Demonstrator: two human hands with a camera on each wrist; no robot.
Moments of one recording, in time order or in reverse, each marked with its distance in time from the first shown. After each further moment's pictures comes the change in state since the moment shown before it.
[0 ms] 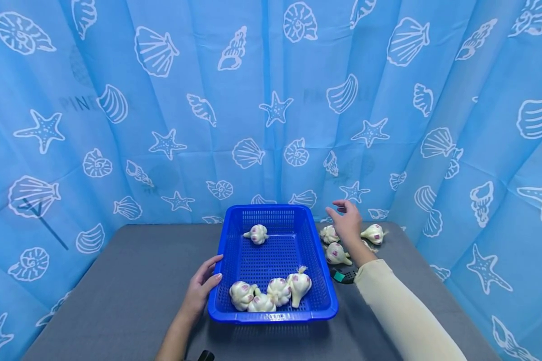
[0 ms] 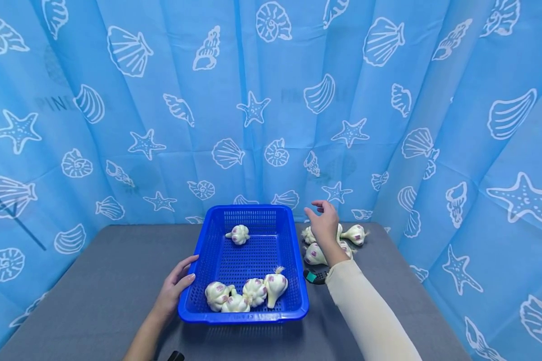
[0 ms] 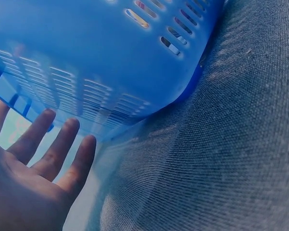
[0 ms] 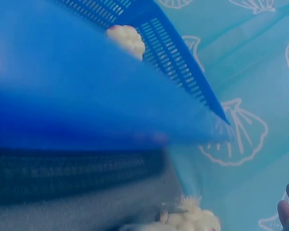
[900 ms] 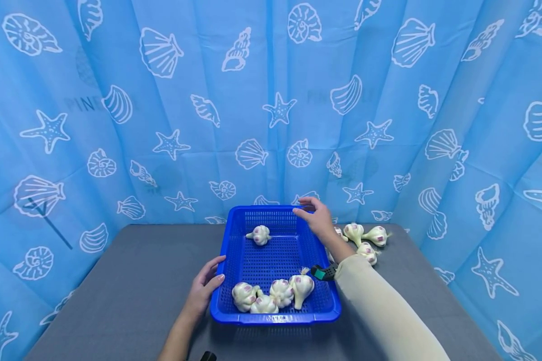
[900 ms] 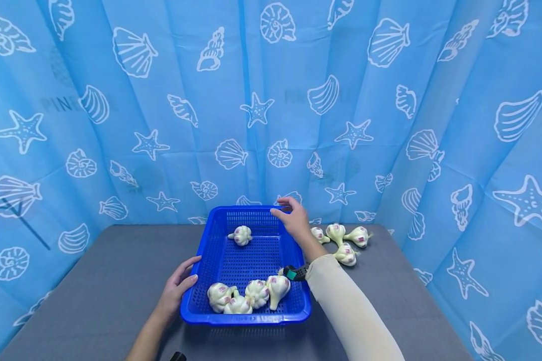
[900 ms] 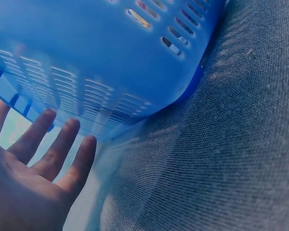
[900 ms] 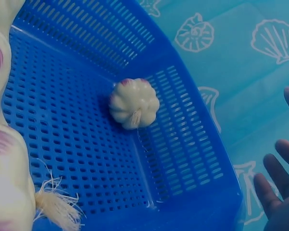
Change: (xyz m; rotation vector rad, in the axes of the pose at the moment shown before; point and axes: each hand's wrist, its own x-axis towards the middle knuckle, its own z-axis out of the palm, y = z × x) left_hand 0.000 -0.001 0.000 -0.018 -0.002 0.010; right_hand -0.008 -0.039 0.051 0.217 -0.350 -0.130
